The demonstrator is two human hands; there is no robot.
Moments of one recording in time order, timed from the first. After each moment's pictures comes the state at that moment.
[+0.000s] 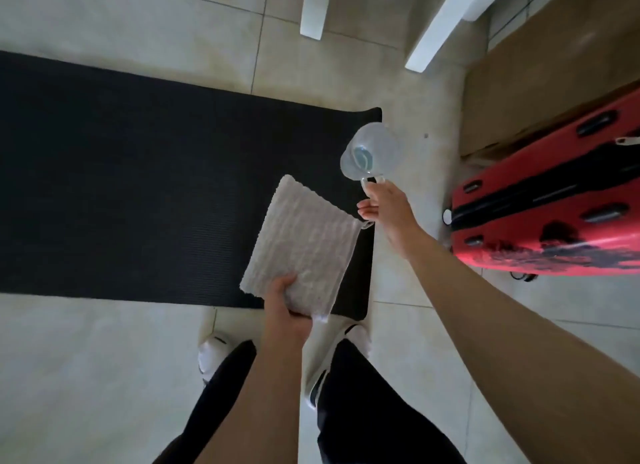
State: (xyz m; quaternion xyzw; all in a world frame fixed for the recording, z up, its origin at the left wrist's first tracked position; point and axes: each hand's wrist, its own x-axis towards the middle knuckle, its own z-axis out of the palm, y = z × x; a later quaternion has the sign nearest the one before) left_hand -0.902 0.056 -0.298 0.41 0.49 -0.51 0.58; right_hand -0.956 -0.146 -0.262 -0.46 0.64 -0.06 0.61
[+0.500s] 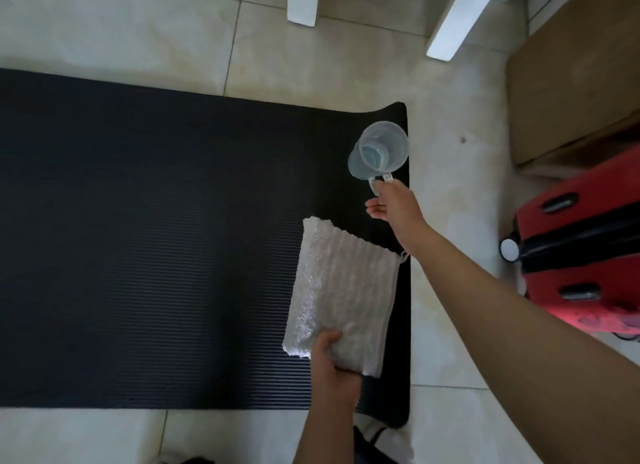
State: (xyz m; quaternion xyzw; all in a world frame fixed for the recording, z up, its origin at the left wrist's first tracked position) left_hand -0.973 -0.007 -0.503 0.37 0.47 -0.55 0.59; right_hand -0.951 -0.236 -0.496 -0.47 0.63 -0.10 0.60
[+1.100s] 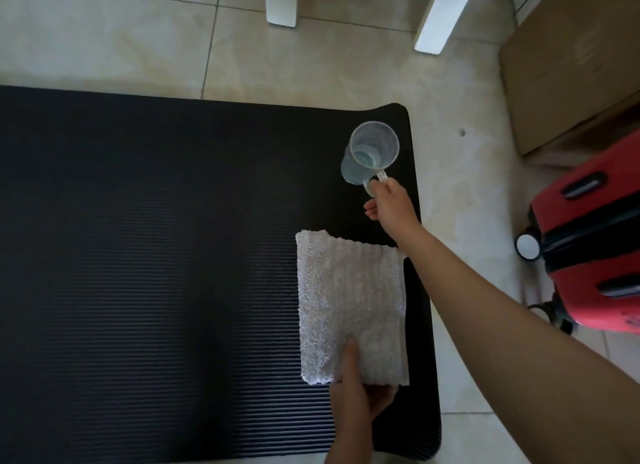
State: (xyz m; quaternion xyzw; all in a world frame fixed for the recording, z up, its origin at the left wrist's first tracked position) left_hand -1.011 -0.001 -0.566 0.55 0.34 -0.61 0.45; right_hand -0.963 -0.242 -0.564 -0.56 0.61 -0.13 0.54
